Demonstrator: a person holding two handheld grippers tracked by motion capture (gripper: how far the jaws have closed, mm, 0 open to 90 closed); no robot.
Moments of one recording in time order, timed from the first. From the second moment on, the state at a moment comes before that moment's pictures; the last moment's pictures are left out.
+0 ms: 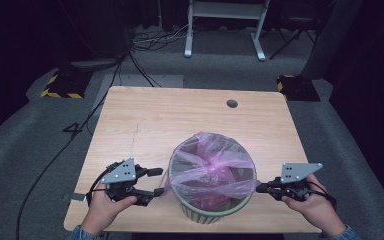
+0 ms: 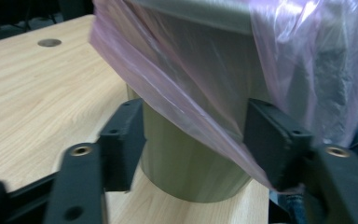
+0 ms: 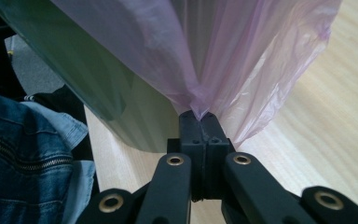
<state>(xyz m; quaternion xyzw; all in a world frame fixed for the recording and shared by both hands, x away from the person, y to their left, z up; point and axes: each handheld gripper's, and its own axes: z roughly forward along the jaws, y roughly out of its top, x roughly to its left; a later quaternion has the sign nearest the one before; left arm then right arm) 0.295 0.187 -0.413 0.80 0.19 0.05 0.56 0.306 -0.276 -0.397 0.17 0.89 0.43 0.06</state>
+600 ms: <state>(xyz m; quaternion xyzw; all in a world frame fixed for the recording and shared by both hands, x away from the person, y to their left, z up) 0.295 0.176 -0.421 0.82 0.16 0.02 0.55 0.299 -0.269 -0.429 0.18 0.90 0.38 0.02</state>
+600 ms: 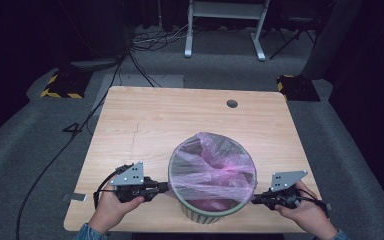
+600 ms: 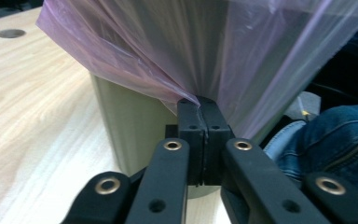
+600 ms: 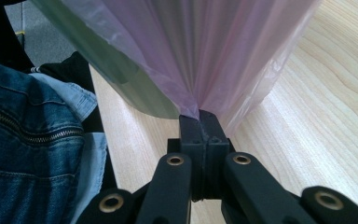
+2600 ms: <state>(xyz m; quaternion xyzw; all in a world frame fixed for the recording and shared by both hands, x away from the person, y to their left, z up) 0.297 0.168 -0.424 0.84 0.13 0.05 0.53 0.319 -0.264 -0.391 0.19 0.86 0.47 0.07</state>
